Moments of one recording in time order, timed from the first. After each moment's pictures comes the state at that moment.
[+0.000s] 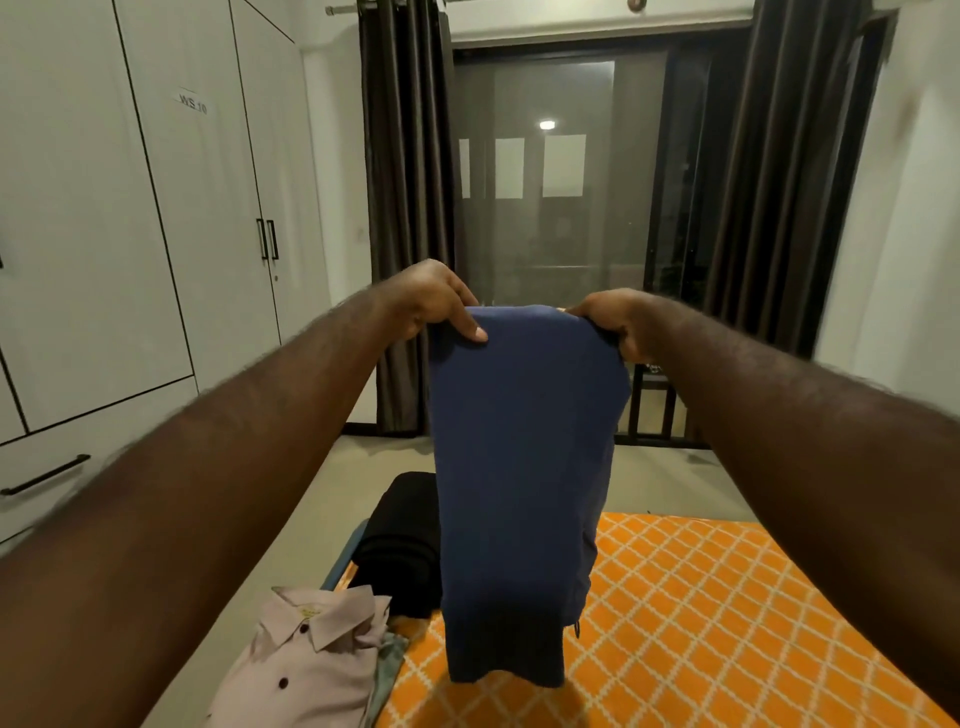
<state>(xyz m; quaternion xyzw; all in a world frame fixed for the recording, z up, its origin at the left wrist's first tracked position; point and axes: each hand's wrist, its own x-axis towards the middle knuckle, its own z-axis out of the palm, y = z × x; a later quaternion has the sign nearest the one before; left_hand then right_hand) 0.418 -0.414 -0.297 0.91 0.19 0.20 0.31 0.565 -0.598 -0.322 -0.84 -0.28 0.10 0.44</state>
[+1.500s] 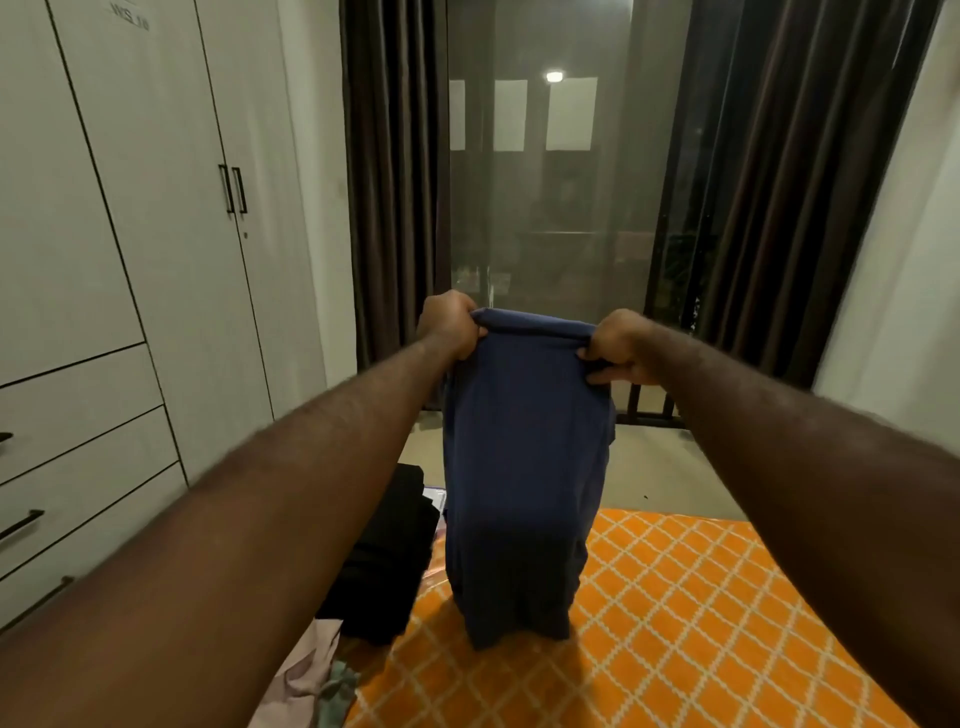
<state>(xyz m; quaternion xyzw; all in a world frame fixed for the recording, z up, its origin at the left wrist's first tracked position) 0.611 -0.349 -0.414 0.89 0.24 0.32 0.22 0.714 -0.548 -0.402 -0.87 -0.17 0.13 0.45</state>
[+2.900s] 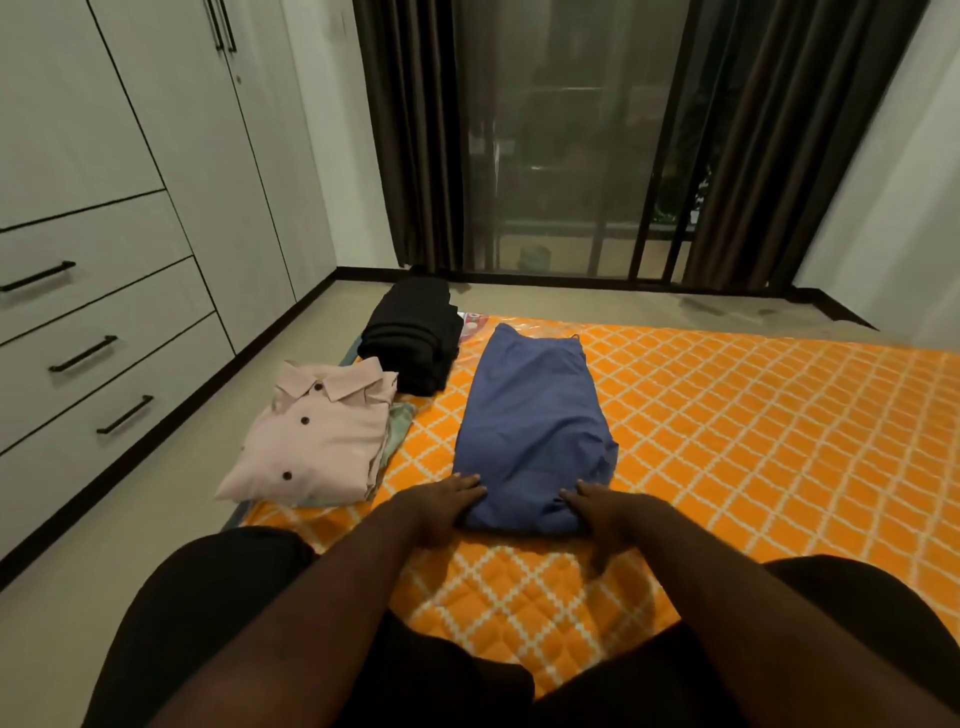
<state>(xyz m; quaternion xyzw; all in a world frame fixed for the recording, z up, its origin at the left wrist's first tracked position) 0.313 -0.451 -0.838 0.98 0.02 -0.19 0.05 0.459 -0.698 -0.805 -0.86 -0.42 0.23 -0.16</state>
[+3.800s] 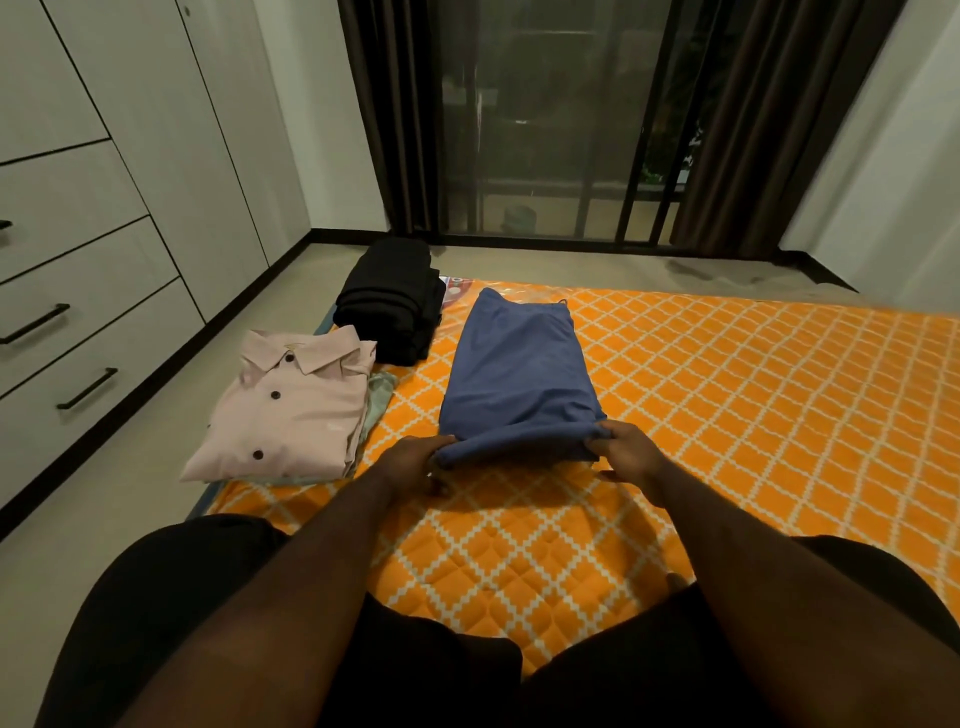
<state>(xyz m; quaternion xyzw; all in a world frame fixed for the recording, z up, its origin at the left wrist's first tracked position) 0.315 -0.429 -0.846 0.94 0.13 -0.05 0.30 0.487 -0.724 -0.809 -0.83 -0.15 0.26 0.47</state>
